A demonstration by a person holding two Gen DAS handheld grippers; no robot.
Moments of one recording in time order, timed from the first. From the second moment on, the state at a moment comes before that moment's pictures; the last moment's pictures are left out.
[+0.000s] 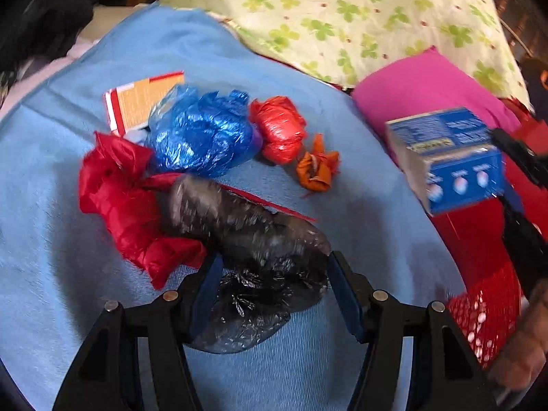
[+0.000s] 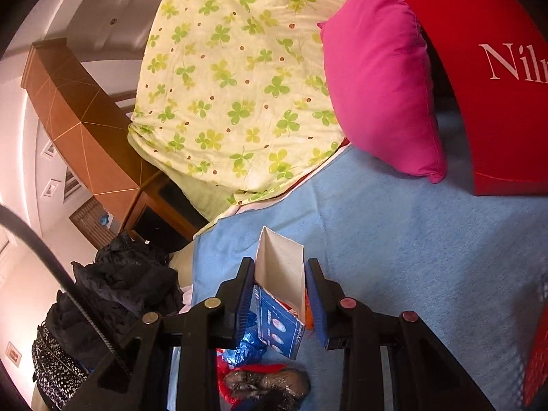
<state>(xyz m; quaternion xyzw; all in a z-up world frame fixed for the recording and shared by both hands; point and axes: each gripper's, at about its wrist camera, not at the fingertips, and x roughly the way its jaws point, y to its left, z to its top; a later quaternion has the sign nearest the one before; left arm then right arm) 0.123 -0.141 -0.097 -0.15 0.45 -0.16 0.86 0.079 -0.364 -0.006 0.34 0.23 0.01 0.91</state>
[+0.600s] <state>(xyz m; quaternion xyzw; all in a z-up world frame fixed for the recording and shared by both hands) 0.109 -0.130 -0.080 -0.16 0.42 -0.23 0.87 0.065 -0.346 0.001 0.28 0.22 0.00 0.93</state>
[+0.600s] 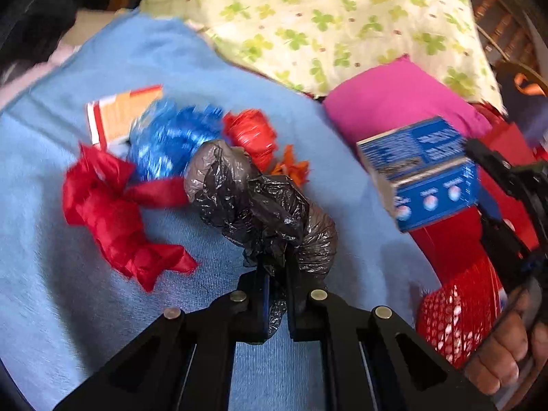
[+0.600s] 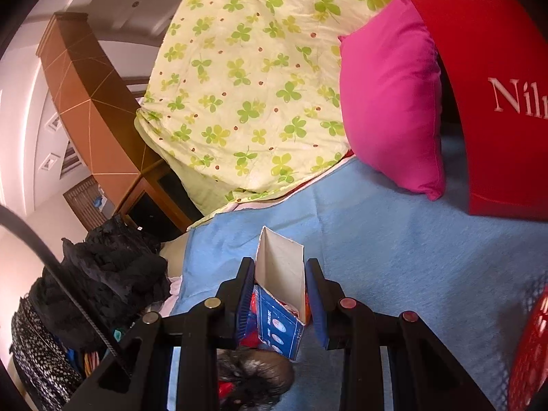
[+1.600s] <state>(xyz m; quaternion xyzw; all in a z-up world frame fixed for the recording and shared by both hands) -0.004 -0.179 0.010 -0.03 0.27 -0.33 0.90 -0.079 -0.377 0.085 0.17 0.10 -0.06 0.98</state>
